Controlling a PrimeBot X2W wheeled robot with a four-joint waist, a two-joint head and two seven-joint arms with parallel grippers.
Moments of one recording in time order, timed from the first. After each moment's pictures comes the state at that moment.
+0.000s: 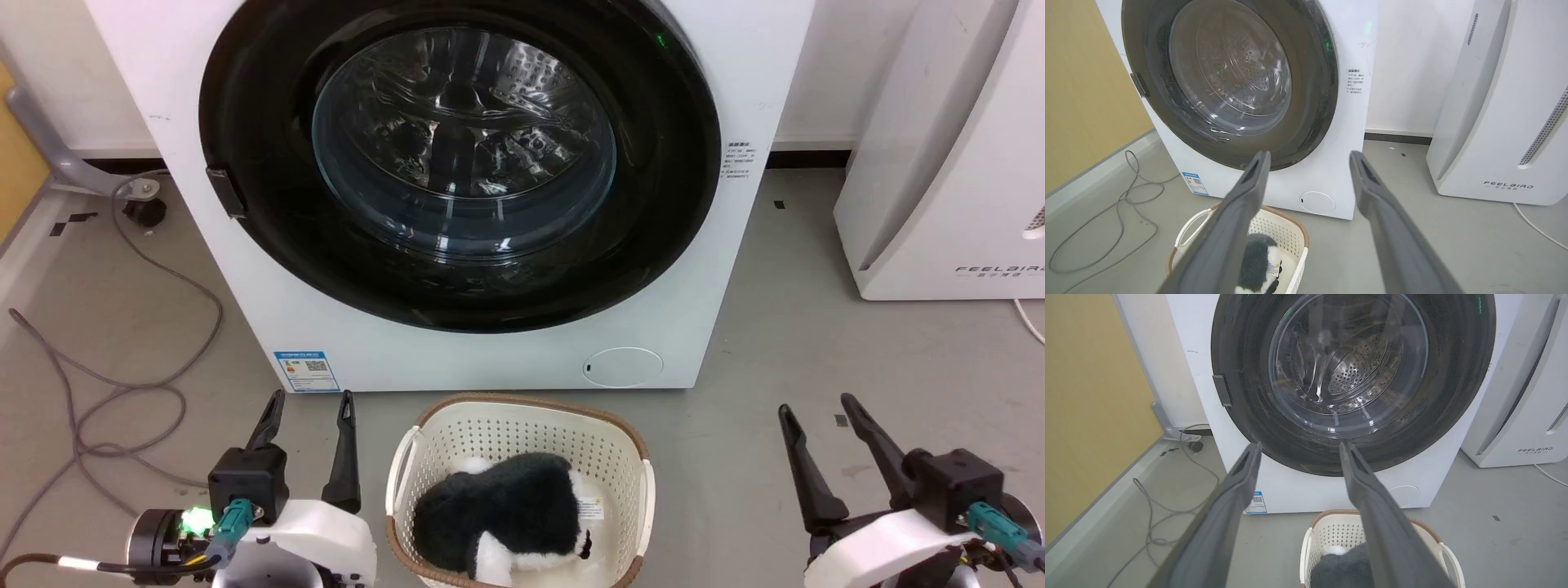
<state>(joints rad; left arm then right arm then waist) -0.01 0.05 -0.01 0.01 -0.01 0.03 -0.03 0.02 -0.05 -0.01 0.00 0.10 0.13 -0.02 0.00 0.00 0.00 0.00</state>
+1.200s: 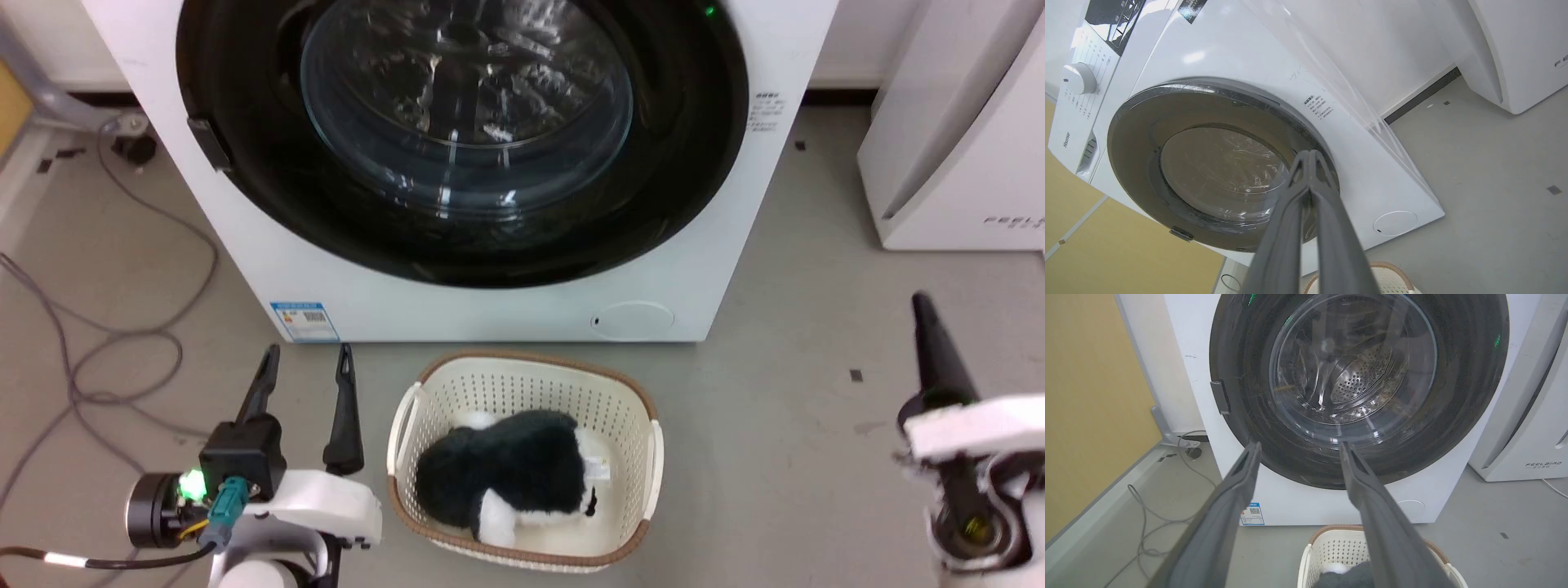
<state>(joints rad) -0.08 0.05 -0.03 0.01 -0.03 0.06 -0.10 -0.25 -0.10 -0.13 0.22 0.86 0.13 -0.01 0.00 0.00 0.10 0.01</state>
